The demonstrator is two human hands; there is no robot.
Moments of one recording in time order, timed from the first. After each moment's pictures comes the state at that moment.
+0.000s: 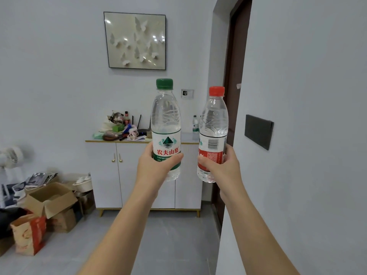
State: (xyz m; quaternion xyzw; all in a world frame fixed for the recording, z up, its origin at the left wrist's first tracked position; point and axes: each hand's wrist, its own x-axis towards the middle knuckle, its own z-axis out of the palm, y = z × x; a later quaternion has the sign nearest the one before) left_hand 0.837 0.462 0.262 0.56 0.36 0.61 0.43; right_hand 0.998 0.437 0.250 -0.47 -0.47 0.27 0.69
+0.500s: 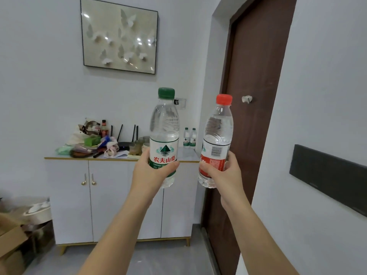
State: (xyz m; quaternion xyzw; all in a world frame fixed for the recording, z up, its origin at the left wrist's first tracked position) left_hand 0.826 0.737 0.265 0.58 0.31 0.60 0.45; right_hand 0.996 0.683 0.266 -0.49 -0.46 0.22 0.71
